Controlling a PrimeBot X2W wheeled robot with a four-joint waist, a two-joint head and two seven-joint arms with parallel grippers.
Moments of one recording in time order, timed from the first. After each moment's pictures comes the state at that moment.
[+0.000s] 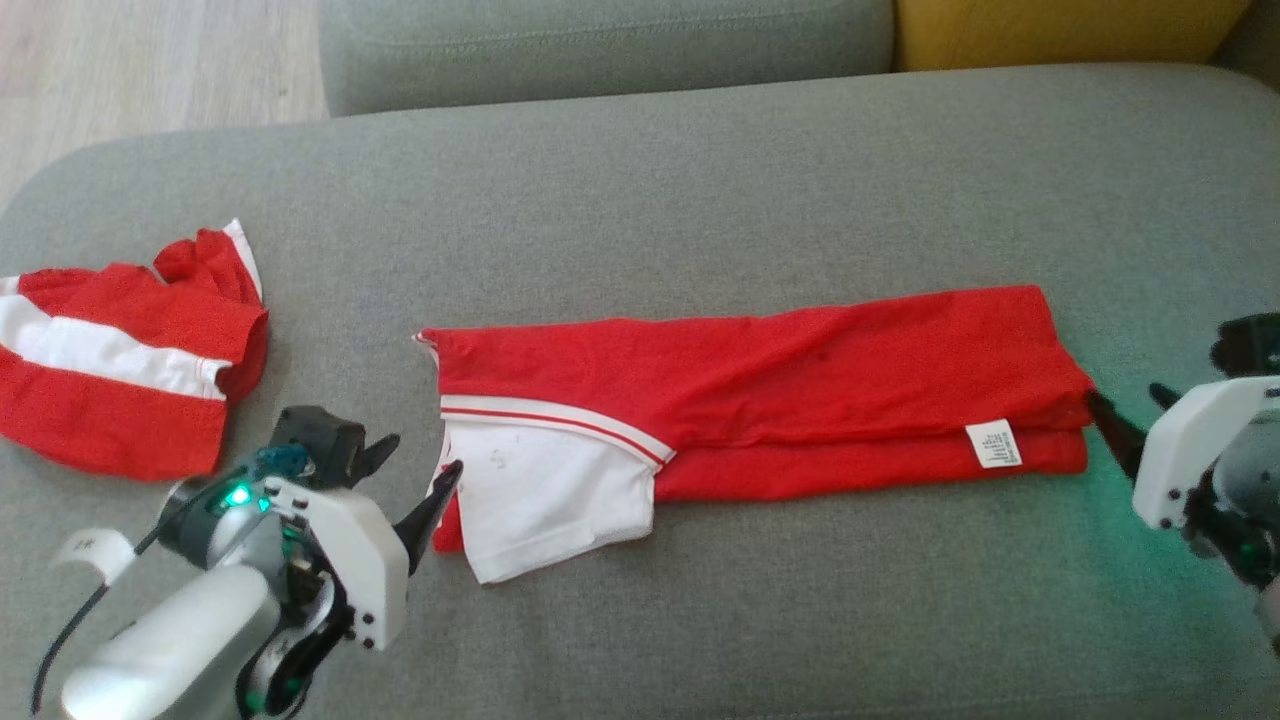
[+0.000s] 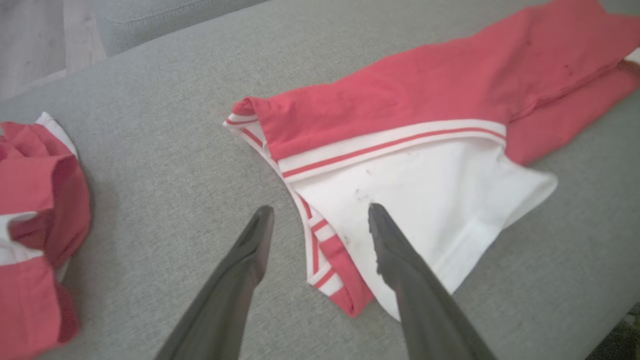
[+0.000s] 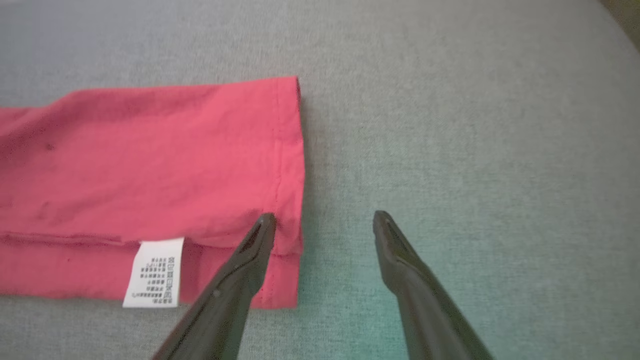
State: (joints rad) left arm -0.44 0.62 -0.98 0.23 -0.78 0.12 0.05; right arm -0.41 -0.51 0.33 0.65 0.61 0.13 0.37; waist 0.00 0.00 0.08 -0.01
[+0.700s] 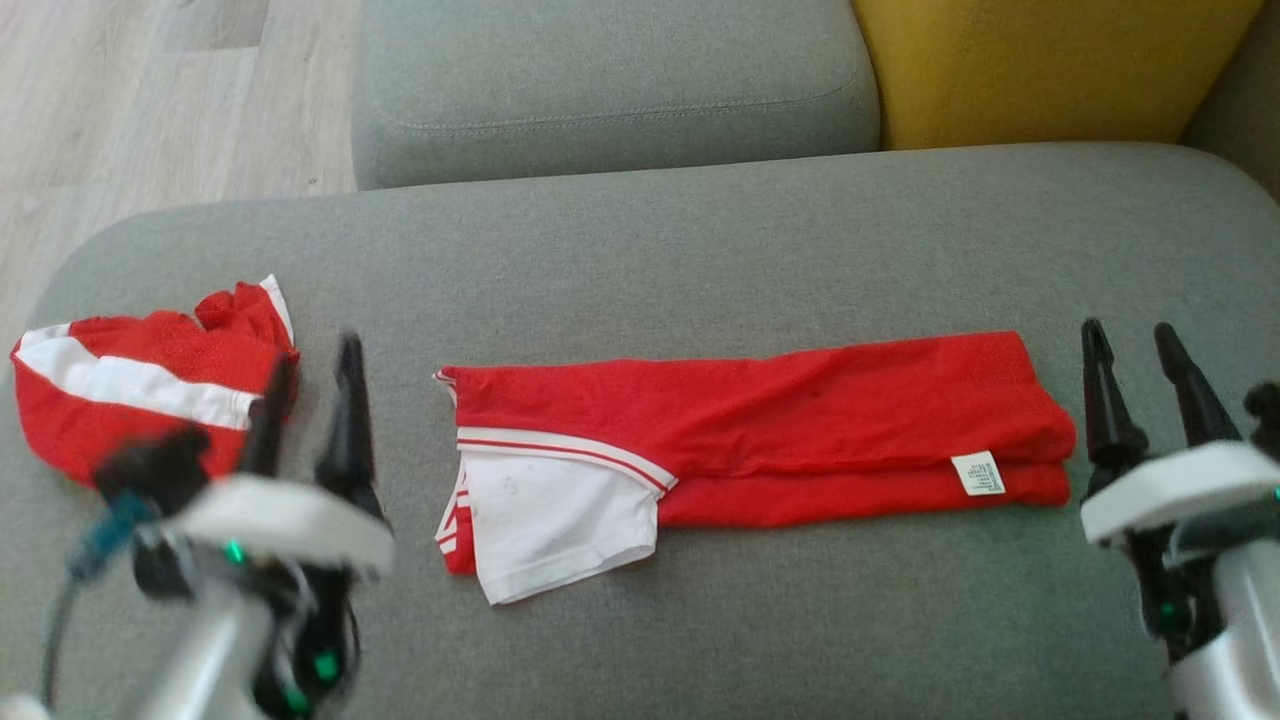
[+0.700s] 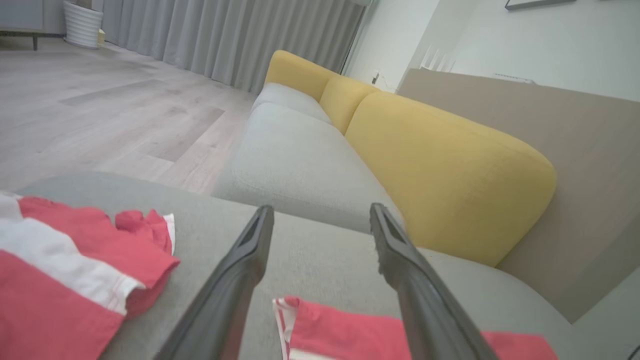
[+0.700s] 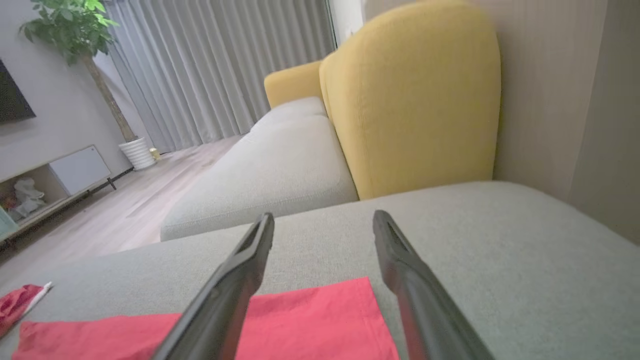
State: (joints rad) left arm -0.20 0.33 -0.40 0.14 -0.79 0.20 -0.25; right arm -0.21 -0.24 0.01 0.36 0.46 0.13 -0.05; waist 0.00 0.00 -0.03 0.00
